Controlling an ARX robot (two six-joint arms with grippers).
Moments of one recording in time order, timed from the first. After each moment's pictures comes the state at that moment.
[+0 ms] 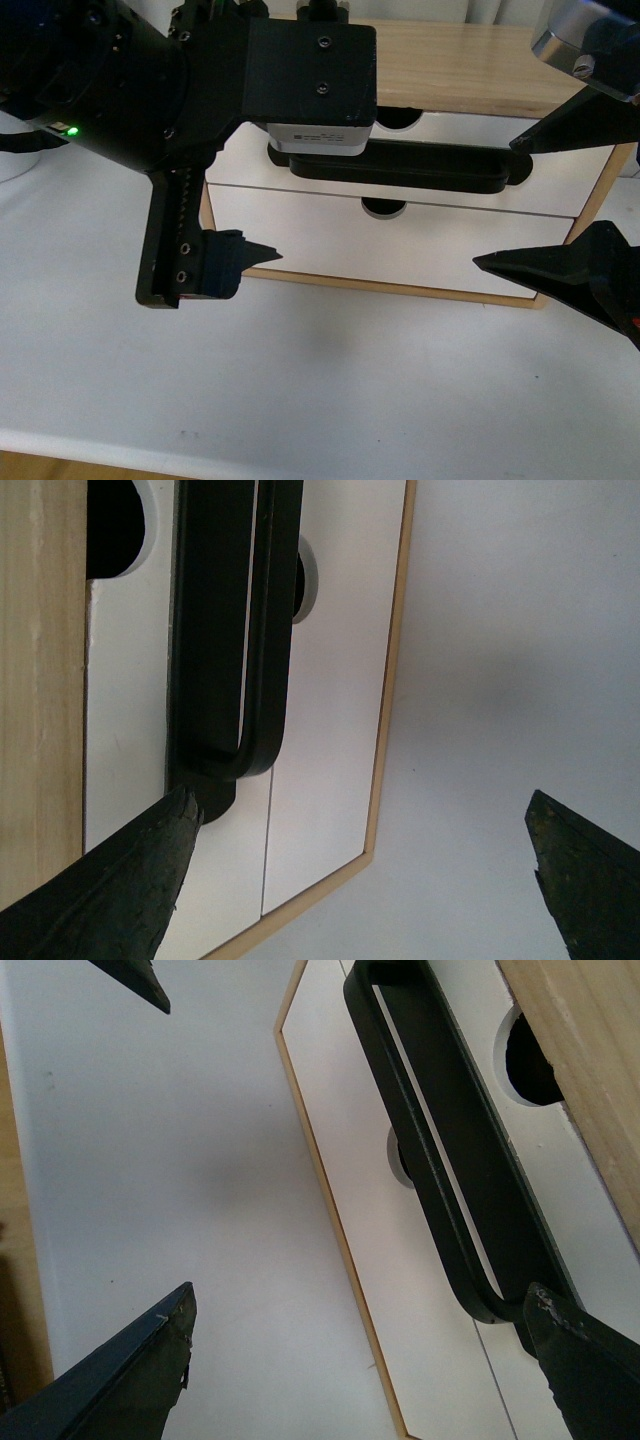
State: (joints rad) left arm -0.40 1.65 1.03 -0.13 0.22 1.31; right arm 0.22 1.45 0.78 -0.03 -0.52 -0.90
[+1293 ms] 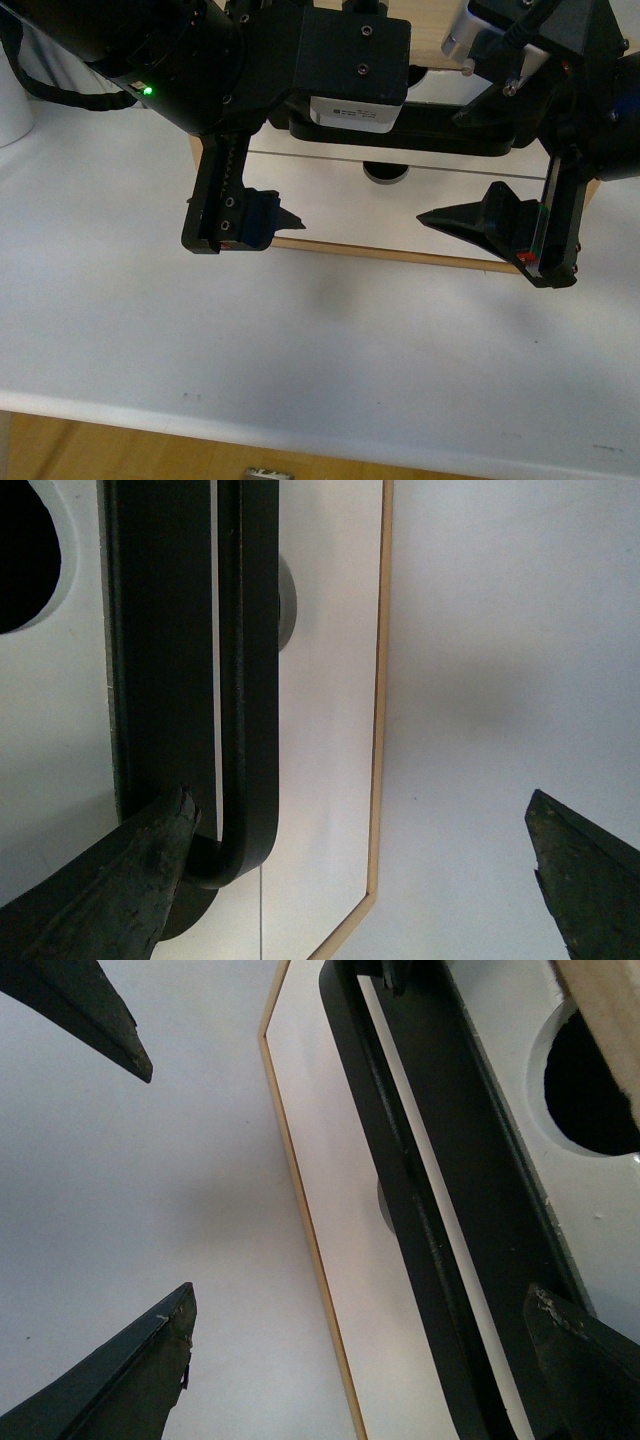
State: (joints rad) left arm -0.40 1.82 1.20 -0.23 0.24 1.36; right arm 0.24 1.69 0.89 0.11 -0.53 -0.91
